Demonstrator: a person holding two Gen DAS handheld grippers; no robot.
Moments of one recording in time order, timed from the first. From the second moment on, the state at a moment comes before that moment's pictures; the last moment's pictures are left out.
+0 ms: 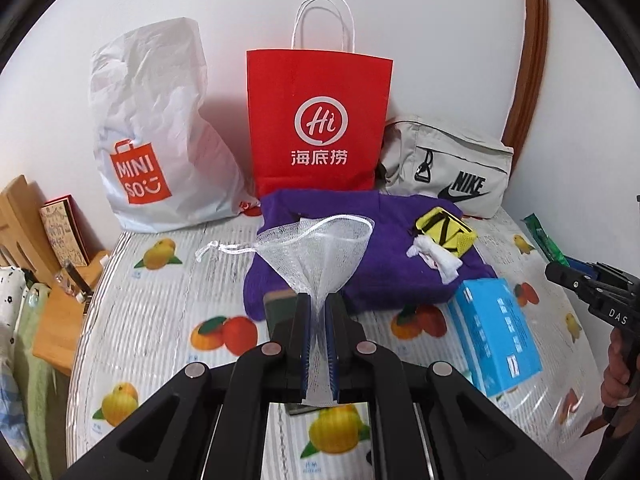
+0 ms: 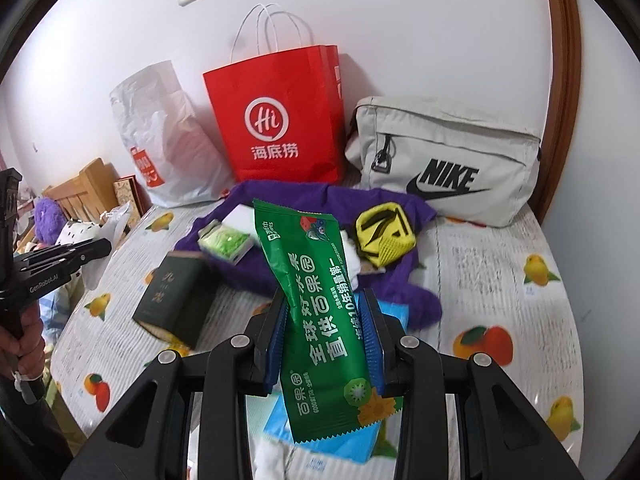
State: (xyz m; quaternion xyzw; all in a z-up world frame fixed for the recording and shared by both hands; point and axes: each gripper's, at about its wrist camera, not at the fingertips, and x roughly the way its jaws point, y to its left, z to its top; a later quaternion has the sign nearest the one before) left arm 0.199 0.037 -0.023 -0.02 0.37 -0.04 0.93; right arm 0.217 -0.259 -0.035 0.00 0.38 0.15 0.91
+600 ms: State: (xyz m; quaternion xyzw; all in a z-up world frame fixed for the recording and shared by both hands) left arm 0.283 0.019 -0.033 -0.01 0.38 -0.06 0.92; right arm 0.309 -0.244 -0.050 -0.02 0.38 0.15 0.91
